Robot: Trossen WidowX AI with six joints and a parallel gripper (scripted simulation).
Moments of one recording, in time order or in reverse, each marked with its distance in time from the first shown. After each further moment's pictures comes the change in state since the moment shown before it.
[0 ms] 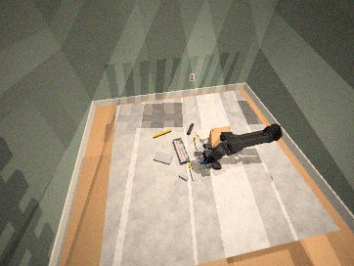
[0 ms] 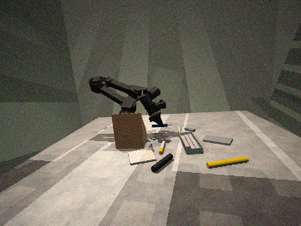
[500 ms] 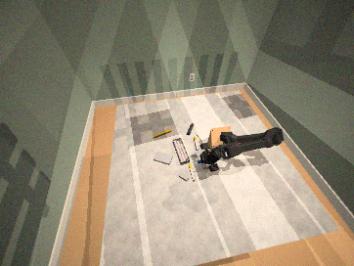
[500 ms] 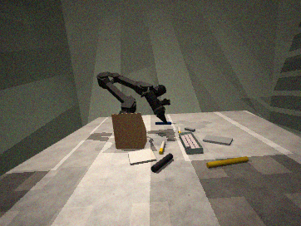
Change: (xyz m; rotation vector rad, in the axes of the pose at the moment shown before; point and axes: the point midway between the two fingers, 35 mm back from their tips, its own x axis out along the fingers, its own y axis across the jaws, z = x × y) arm -0.001 -0.001 0.027 -0.171 0.043 -0.161
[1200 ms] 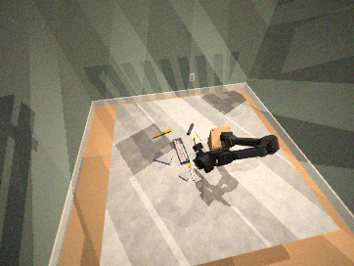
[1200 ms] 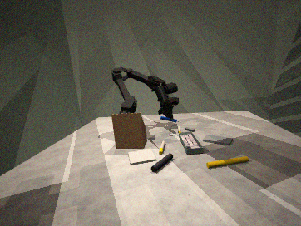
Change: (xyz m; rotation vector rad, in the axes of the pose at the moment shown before) arm 0.000 -0.013 0.041 -0.295 0.209 -0.210
